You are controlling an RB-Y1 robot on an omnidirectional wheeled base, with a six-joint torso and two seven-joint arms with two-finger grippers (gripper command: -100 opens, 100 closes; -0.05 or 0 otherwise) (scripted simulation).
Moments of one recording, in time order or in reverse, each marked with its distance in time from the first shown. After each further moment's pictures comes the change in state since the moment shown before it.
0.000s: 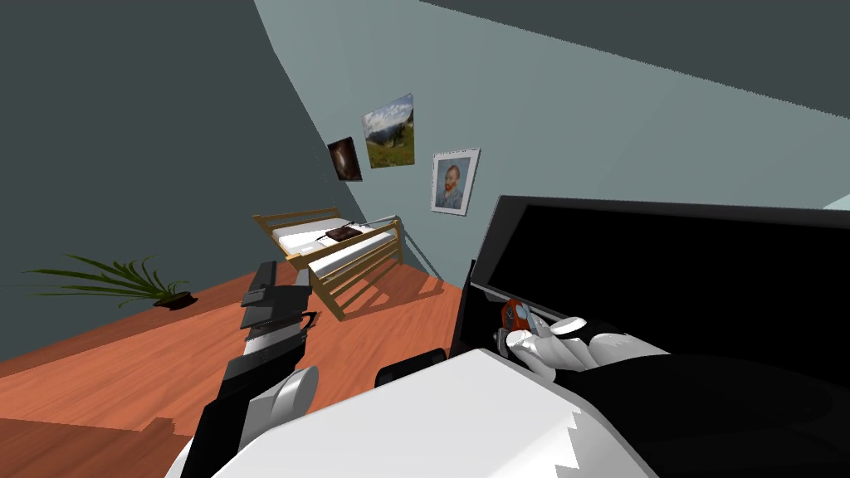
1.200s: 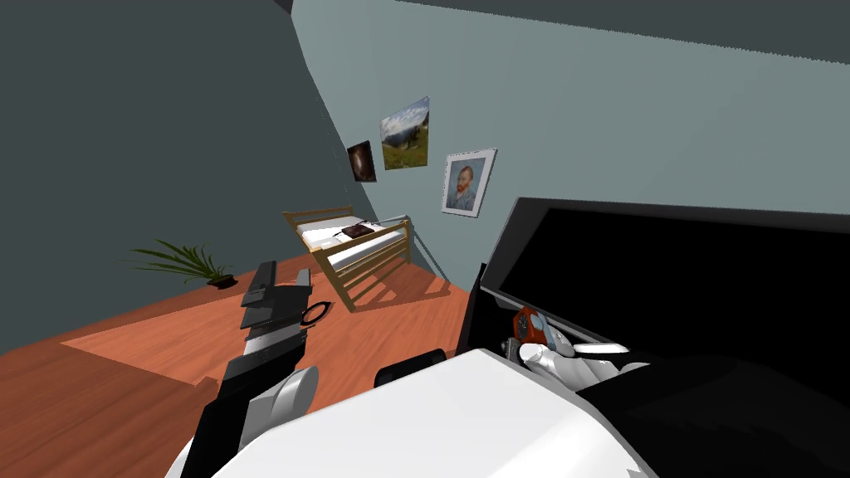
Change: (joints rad) left arm 0.000 0.000 0.000 0.000 0.000 0.000 0.000; right arm 0.216 0.016 -0.328 0.084 0.269 -0.126 -0.076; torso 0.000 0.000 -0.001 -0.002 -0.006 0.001
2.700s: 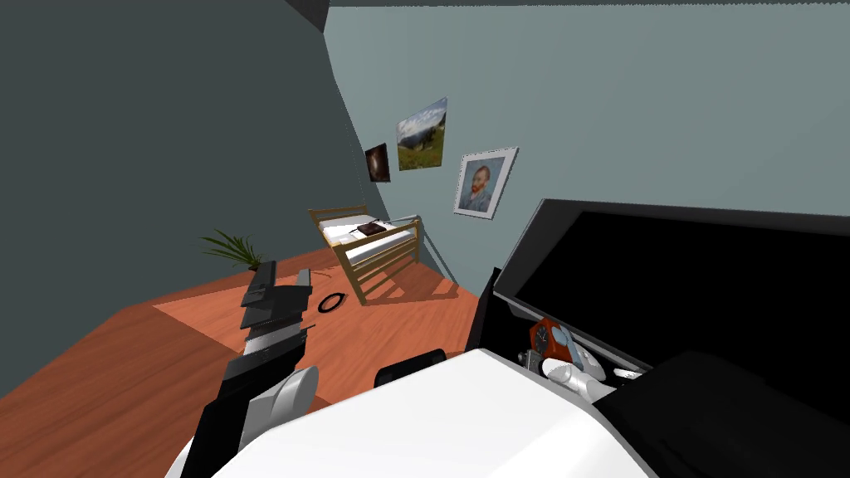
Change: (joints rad) left arm 0.000 0.000 0.000 0.000 0.000 0.000 0.000; right arm 0.217 0.002 -0.347 0.048 0.250 -0.101 -0.067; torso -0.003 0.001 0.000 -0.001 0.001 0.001
